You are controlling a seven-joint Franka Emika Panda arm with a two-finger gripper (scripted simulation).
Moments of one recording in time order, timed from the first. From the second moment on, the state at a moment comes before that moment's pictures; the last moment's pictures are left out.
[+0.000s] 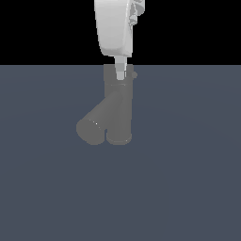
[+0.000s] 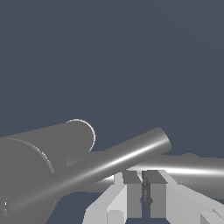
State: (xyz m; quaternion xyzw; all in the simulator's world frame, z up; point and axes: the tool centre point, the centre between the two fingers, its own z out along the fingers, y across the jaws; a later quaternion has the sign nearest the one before) arm -0.102 -0.002 0.269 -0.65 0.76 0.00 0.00
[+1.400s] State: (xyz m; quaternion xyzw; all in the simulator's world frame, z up) arm -0.053 -0.058 0.269 -0.66 0.75 0.00 0.00
